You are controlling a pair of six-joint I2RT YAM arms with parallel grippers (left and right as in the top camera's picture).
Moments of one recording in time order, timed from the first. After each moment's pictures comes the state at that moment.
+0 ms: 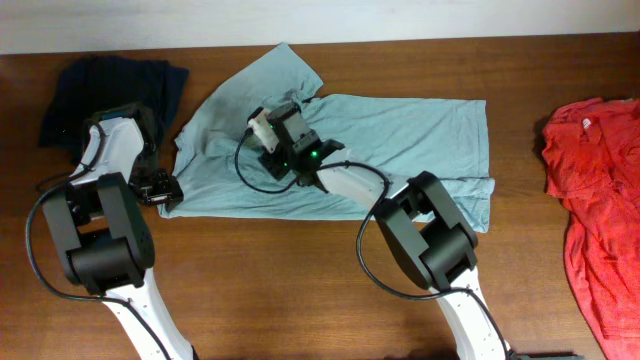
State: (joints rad) left arm 0.20 2.19 1.63 -1.24 -0.35 -0.23; right arm 0.64 2.34 1.67 -0.10 -0.12 -0.15
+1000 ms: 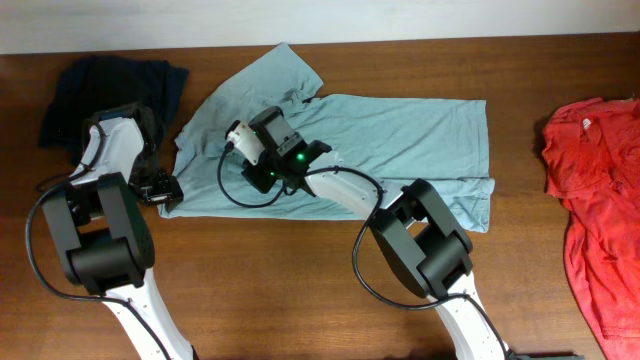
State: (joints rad) left arm 0.20 2.19 1.63 -1.24 -0.35 -0.23; right arm 0.70 2.32 1.73 -0.25 -0.27 -0.18
